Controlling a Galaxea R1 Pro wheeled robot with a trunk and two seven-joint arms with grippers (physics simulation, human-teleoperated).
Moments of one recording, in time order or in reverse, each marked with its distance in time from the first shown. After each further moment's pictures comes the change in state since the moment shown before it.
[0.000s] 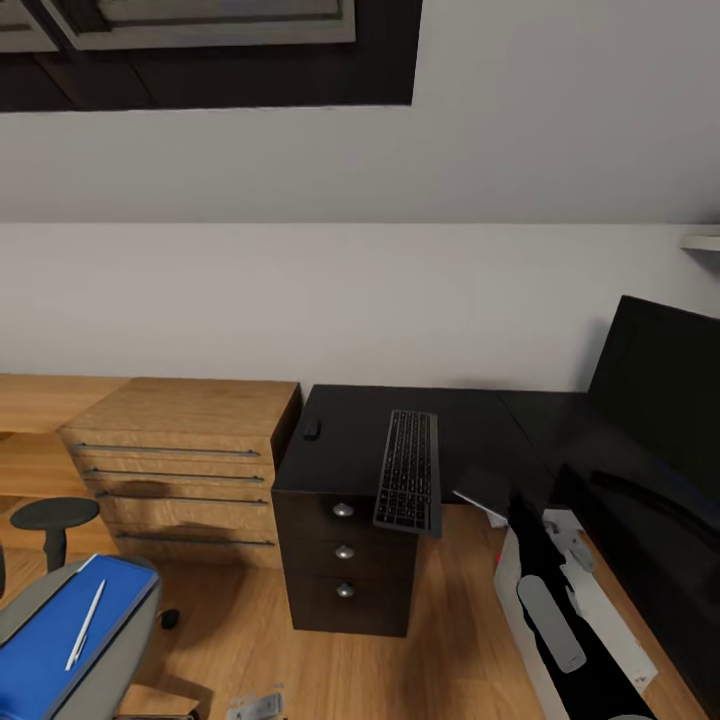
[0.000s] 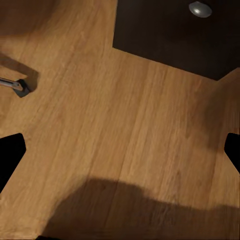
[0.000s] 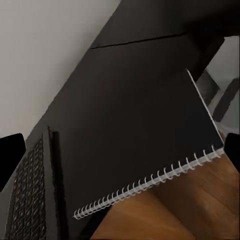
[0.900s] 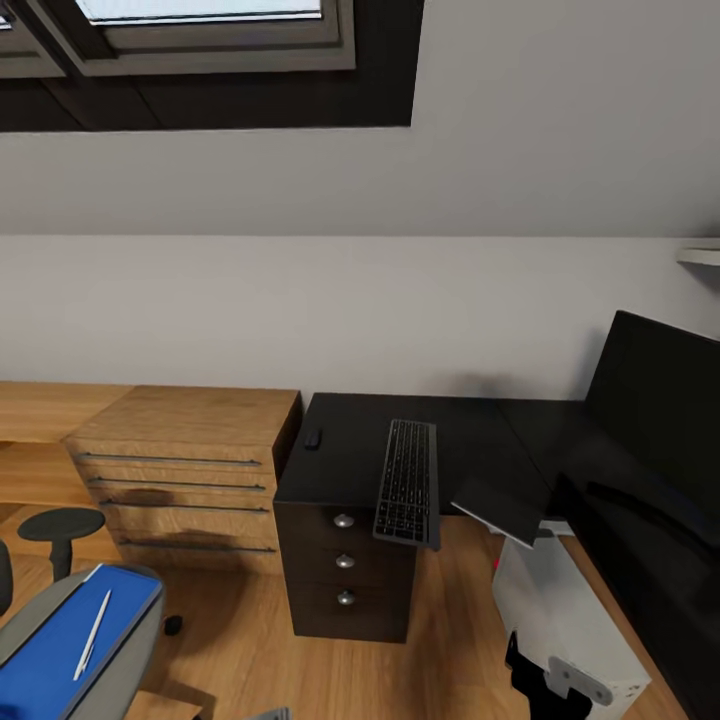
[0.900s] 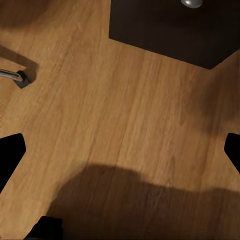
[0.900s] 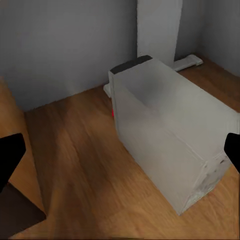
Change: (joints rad) left arm 0.000 -0.026 -0.007 0.052 -0.008 0.001 -0.007; right arm 0.043 0.025 0.067 0.771 0.529 -0.409 0.027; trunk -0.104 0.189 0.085
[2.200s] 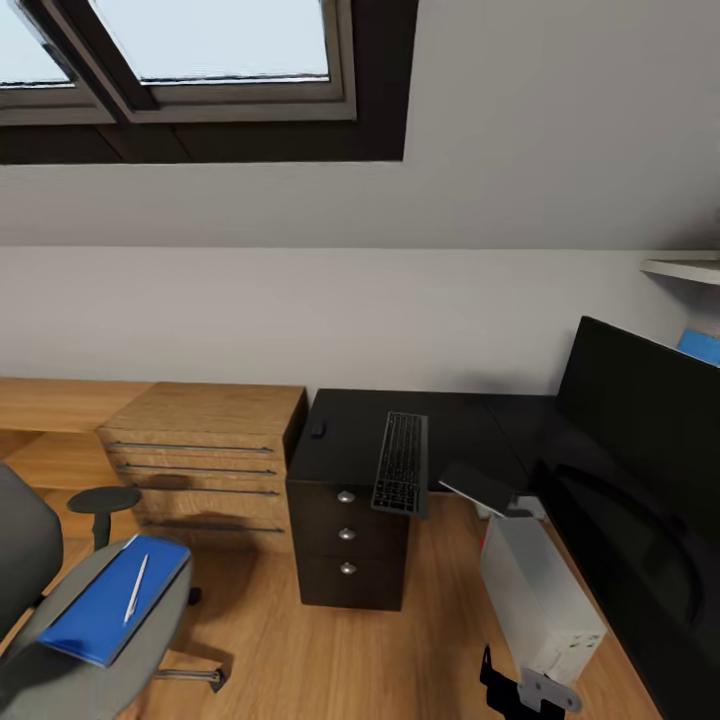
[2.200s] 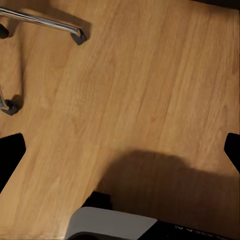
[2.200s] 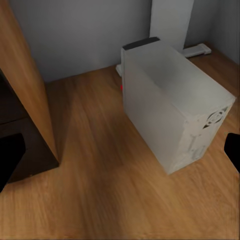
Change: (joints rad) left arm 0.000 -0.019 0.052 0.252 -0.119 -0.153 0.008; right arm 0.000 0.063 -0.002 0.070 0.113 -0.020 -0.005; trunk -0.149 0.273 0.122
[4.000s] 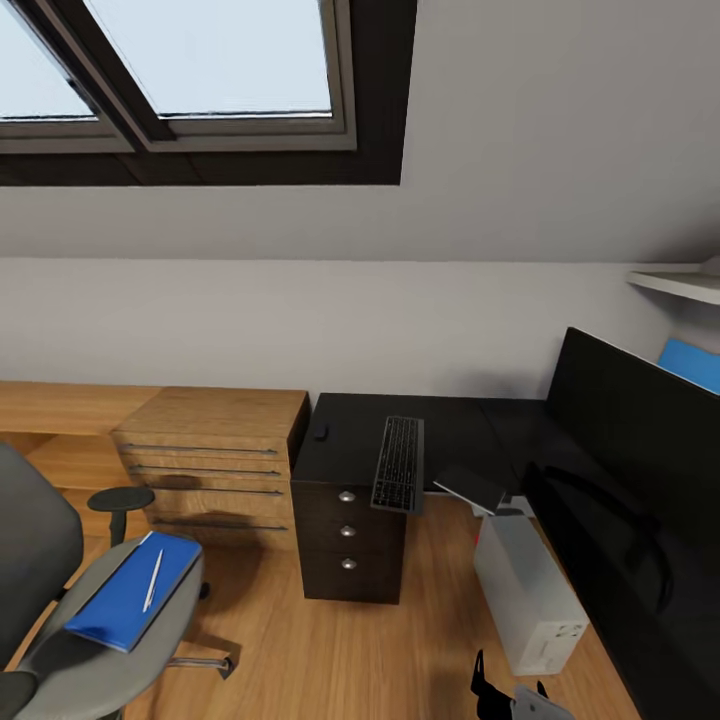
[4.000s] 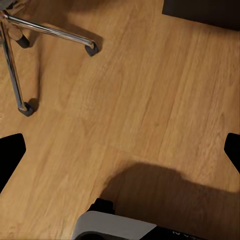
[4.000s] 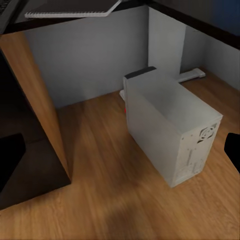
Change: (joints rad) left arm 0.000 -0.001 0.005 0.029 -0.004 -0.102 0.004; right arm 0.000 0.050 0.000 0.102 0.002 -0.235 0.000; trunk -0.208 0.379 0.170
